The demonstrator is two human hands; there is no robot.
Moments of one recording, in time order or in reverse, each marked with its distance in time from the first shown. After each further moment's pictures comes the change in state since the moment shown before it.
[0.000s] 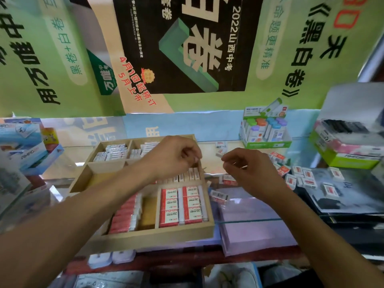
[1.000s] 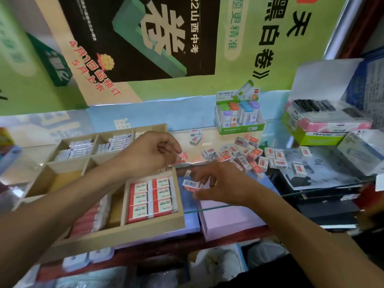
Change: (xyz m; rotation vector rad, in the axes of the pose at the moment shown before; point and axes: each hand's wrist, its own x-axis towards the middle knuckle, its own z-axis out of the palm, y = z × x) left_hand 0.012 0.012 0.030 -0.261 -0.052 -0.145; right_hand -0.020 0.043 0.005 -0.123 -0.360 -0.014
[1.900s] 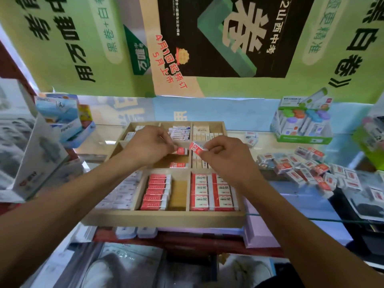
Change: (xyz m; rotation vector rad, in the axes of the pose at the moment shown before) left_hand -0.056 -0.069 -0.082 0.134 0.365 -0.386; right_hand 0.059 -0.108 0.047 0.327 0.239 0.059
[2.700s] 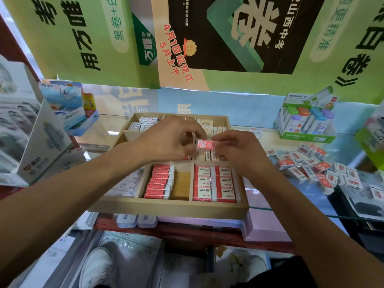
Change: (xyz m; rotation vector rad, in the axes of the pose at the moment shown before) left_hand -0.013 0.018 0.001 0.270 -0.103 0.714; right_hand -0.001 -0.001 -0.011 0.064 -0.038 0.061
